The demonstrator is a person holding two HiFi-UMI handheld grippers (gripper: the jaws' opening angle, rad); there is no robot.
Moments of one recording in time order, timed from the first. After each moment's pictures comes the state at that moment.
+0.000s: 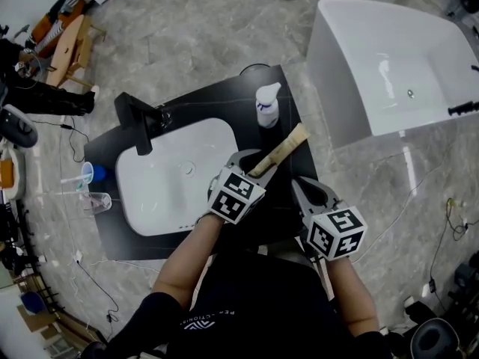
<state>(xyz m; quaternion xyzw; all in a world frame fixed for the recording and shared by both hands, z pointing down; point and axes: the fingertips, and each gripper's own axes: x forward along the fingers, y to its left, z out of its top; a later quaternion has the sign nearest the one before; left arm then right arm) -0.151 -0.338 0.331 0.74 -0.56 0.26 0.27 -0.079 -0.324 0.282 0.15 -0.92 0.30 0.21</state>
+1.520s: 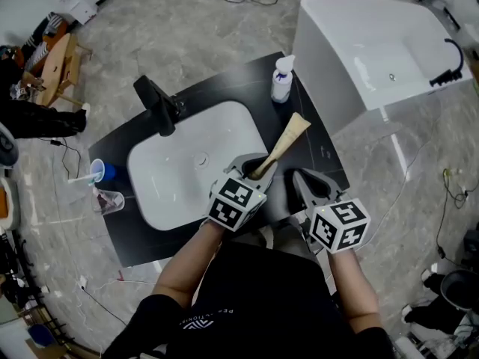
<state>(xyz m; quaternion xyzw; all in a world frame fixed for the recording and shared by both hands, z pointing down) -0.151 -0.237 0.275 0.80 -0.53 0.19 0.21 -0.094 -0.227 0.255 0.22 -0.92 0.27 0.19</state>
